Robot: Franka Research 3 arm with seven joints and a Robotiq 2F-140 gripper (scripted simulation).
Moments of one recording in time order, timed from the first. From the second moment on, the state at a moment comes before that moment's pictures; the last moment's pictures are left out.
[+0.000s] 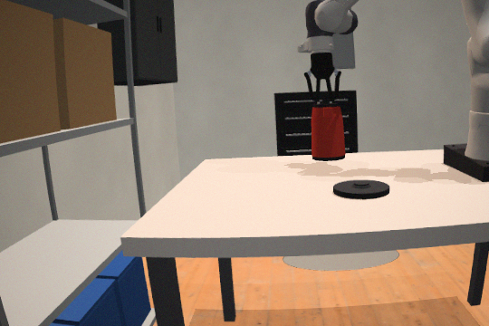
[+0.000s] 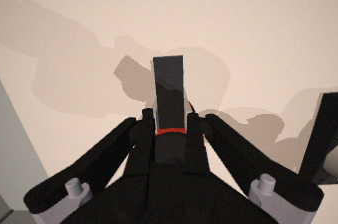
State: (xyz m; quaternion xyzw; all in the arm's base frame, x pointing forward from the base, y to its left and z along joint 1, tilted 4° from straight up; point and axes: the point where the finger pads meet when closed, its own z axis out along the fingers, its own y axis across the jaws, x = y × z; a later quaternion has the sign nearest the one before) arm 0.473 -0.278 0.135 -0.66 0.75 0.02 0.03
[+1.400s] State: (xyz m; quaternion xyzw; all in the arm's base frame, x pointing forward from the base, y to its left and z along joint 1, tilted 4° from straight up) arm 0.477 -0.286 0.144 -0.66 0.75 0.02 0.03
